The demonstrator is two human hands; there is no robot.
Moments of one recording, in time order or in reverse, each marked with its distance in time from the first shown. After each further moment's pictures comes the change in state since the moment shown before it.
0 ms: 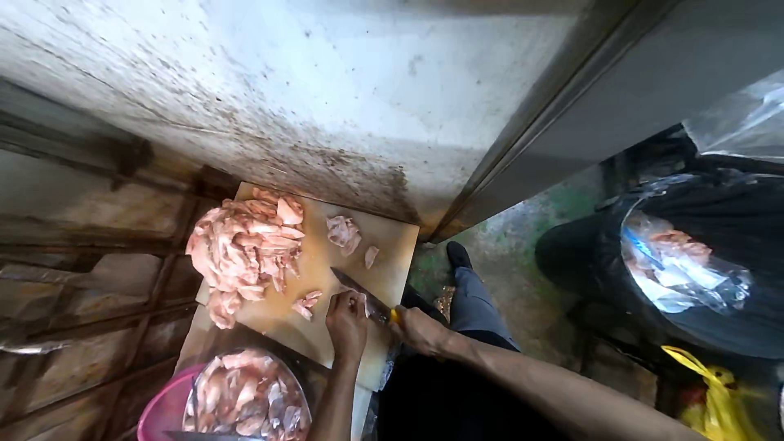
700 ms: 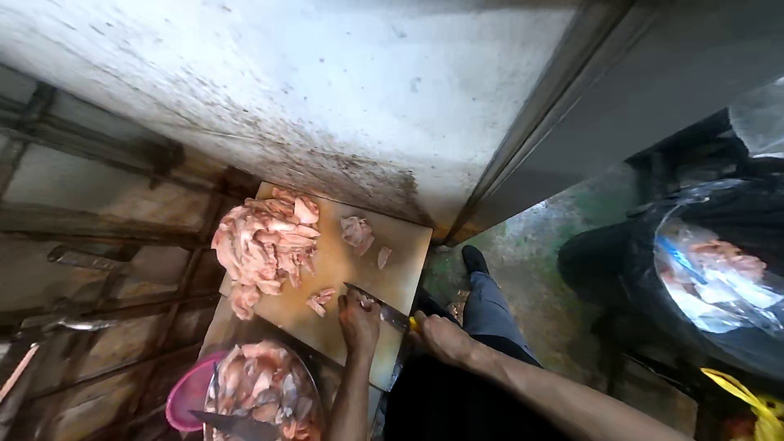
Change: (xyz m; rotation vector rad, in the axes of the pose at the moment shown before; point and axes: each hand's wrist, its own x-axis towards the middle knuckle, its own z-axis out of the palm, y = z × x) left_hand 0.004 0.018 -0.010 0.172 -0.136 -0.289; right_hand -0.019 0.001 -0.003 -0.219 -0.033 0.084
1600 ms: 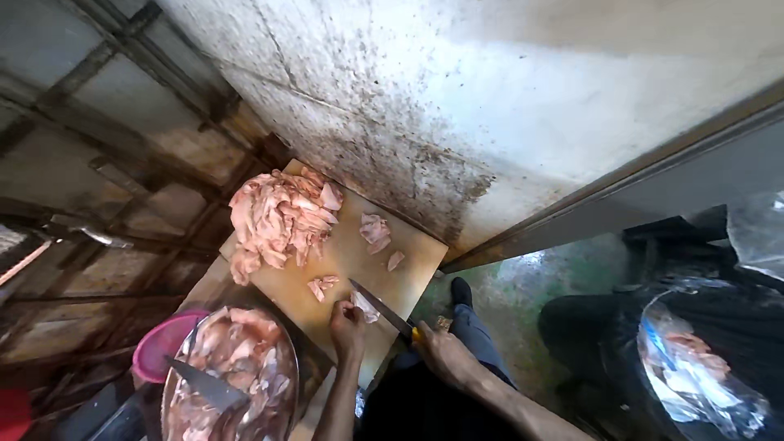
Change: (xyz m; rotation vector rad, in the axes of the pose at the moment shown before) left_hand -0.026 -0.041 0.027 -0.489 0.211 -0.208; right_hand -0.031 -0.005 -0.014 -0.164 0.088 -0.036
